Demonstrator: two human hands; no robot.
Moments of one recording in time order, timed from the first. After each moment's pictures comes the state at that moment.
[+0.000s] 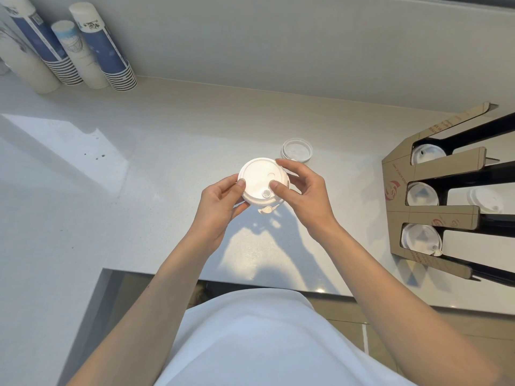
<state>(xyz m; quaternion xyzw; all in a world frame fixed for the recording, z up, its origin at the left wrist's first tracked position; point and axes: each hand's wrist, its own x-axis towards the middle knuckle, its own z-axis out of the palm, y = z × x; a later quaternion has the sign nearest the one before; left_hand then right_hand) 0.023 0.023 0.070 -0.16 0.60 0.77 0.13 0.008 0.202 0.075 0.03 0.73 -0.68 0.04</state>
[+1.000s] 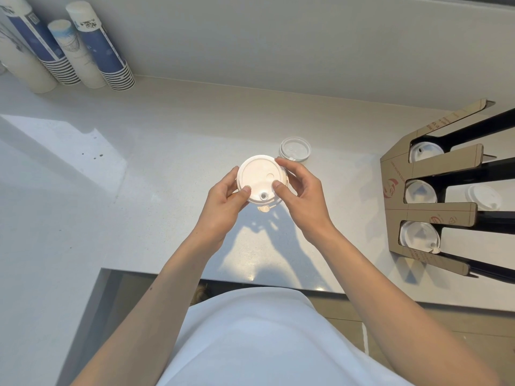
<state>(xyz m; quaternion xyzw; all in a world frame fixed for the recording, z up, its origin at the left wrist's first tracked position) 0.025 0.026 0.062 -0.06 0.70 0.71 0.12 0.016 0.198 0.070 0.02 0.73 -0.68 0.02</state>
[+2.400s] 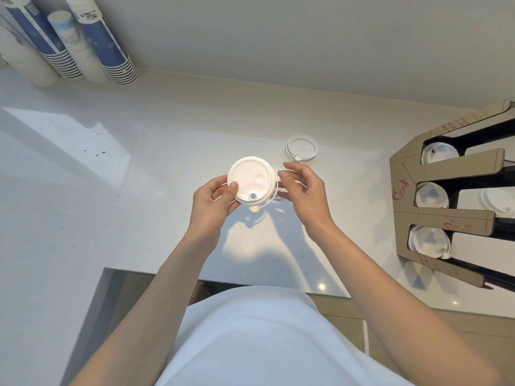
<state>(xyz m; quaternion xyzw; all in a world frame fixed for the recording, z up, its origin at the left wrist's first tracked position) 0.012 0.010 0.046 -0.22 0.63 0.74 0.09 -0.010 0.195 0.043 0.12 0.71 -0.69 0.05</state>
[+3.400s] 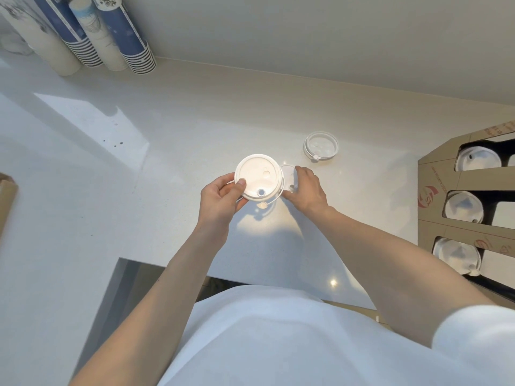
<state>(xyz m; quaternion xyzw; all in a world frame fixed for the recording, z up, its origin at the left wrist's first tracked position) 0.002 0.009 0.047 -0.30 0.61 0.73 0.08 -0.083 0.200 -0.060 0.03 0.95 -0.26 0.18</state>
